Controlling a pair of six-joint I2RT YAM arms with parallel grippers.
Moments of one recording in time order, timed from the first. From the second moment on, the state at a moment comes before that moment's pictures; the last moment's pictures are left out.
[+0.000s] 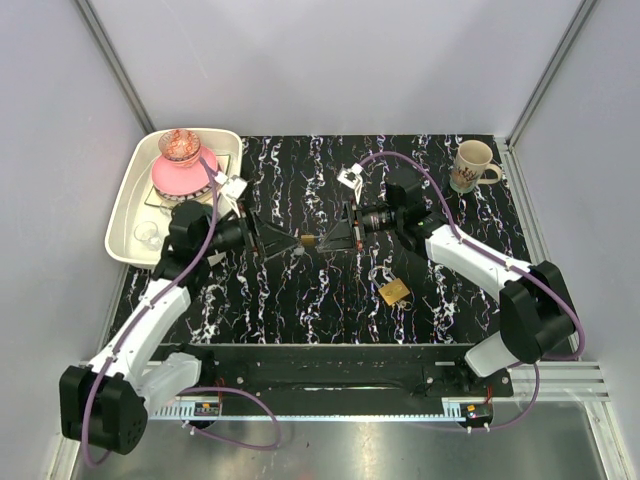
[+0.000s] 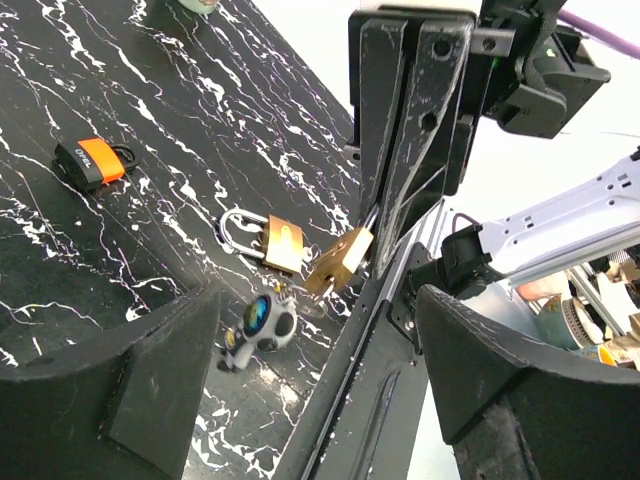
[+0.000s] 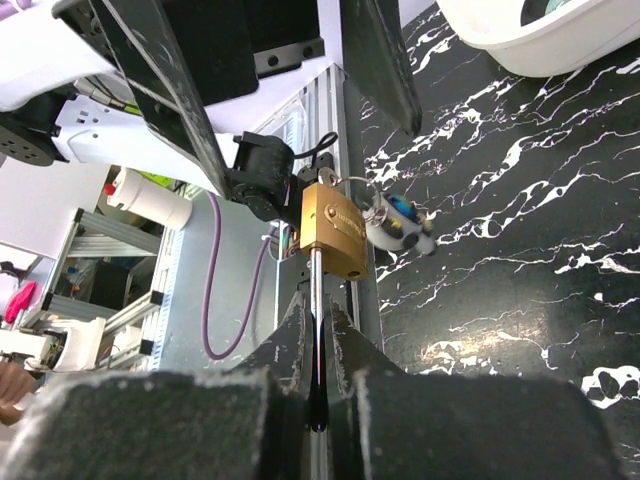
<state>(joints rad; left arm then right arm) -0.24 0.98 0.72 0.12 0.90 -0.57 0.56 1.51 1.04 0.20 -1.11 0.47</state>
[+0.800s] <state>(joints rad) -0.36 1.03 0.61 0.45 0.91 -0.40 0.56 1.51 1.04 0.21 -1.11 0.55</state>
